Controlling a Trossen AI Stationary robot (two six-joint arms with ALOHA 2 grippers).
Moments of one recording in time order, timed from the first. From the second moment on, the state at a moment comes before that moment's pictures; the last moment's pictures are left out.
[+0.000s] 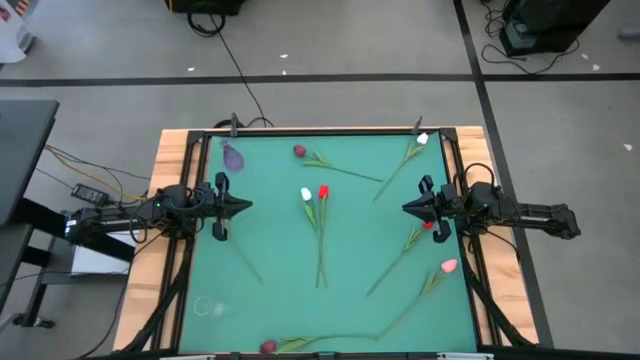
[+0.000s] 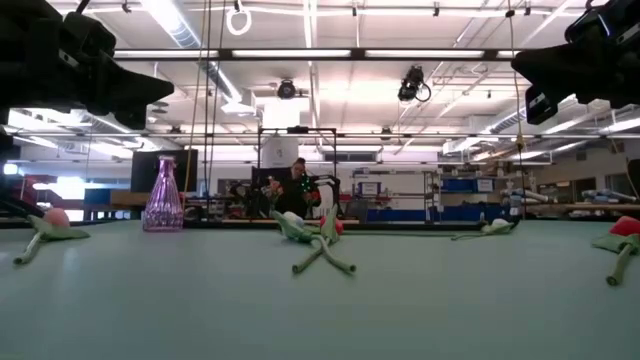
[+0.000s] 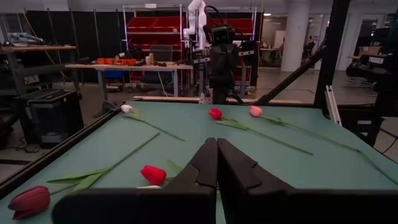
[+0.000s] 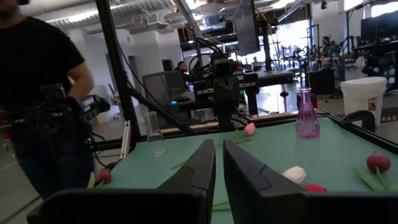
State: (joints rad) left arm 0.12 0.08 0.01 0.14 0.04 -0.01; right arm -0.12 0.00 0.01 0.14 -0.18 0.21
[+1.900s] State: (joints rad) left arm 0.12 0.08 0.01 0.17 -0.24 -0.82; right arm -0.12 0.10 0.01 0.23 0.23 1.05
